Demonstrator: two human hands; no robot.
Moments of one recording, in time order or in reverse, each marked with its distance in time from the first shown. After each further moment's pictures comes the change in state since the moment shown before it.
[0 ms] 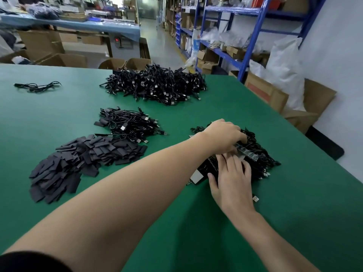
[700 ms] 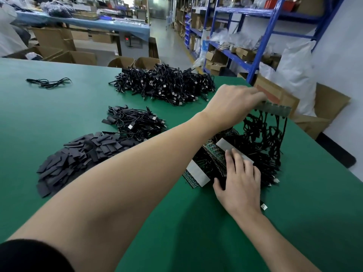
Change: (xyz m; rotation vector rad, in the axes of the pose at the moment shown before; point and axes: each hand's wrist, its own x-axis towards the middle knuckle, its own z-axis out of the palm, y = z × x) left_hand -0.007 -0.037 -0.056 0.032 0.547 -0.130; right_hand 0.010 0.005 0.013 -0.012 -0.048 0.020
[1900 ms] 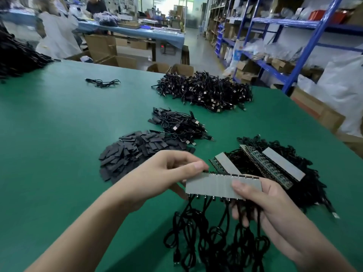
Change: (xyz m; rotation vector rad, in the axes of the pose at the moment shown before) left_hand -0.266 -0.005 -0.151 -1.371 -0.217 -0.949; right_hand -0.029 -0.078 -0.144 1.696 -0.750 0.142
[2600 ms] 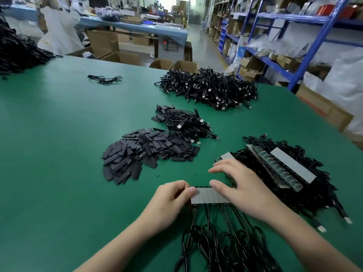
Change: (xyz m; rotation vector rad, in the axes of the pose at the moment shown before) left_hand 0.016 -0.111 0.020 0.236 0.256 -0.035; right_hand 0.079 0.036 -0.011 -1.133 -0.046 -0.188
